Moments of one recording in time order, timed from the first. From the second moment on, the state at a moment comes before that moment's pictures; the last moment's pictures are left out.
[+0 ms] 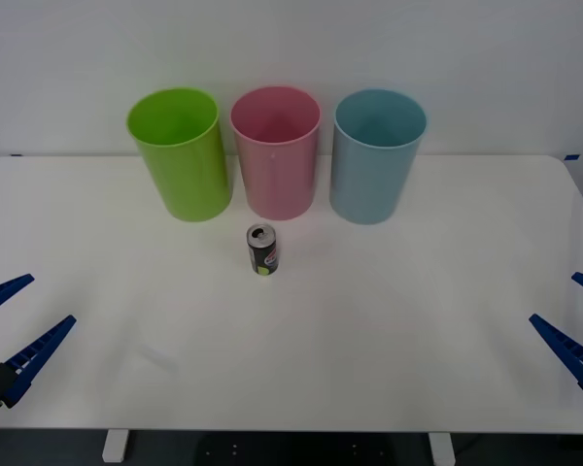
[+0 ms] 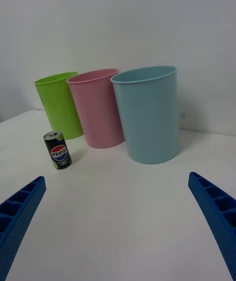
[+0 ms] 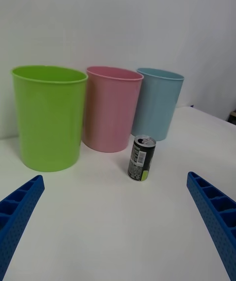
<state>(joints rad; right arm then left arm) 0.35 -0.40 -0.52 -1.66 0.96 -1.22 0.00 0.35 0.40 0.52 -1.66 -0.96 -1.22 0.00</state>
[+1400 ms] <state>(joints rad) 0.26 -0.38 -0.32 -1.66 1.09 -1.14 0.11 0.35 0.40 0.52 -1.66 -0.96 -1.22 0.00</state>
